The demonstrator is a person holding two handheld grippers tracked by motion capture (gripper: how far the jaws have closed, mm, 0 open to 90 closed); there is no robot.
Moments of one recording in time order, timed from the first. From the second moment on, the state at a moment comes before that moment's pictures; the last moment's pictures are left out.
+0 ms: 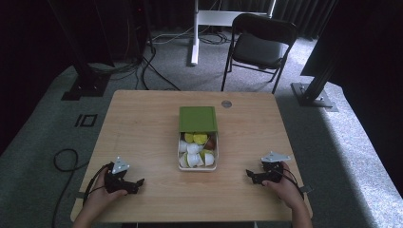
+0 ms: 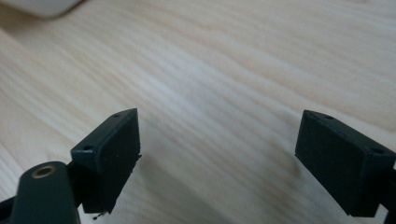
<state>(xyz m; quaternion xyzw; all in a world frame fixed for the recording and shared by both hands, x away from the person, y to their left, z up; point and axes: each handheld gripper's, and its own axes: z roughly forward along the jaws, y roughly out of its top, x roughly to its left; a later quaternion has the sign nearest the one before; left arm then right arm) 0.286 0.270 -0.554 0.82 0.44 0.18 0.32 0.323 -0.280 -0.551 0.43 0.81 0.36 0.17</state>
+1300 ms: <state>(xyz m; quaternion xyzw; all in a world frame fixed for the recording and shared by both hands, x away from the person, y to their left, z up) 0.286 0.270 -0.554 0.82 0.44 0.18 0.32 0.352 -0.209 -0.433 0.37 0.78 0.47 0.20</state>
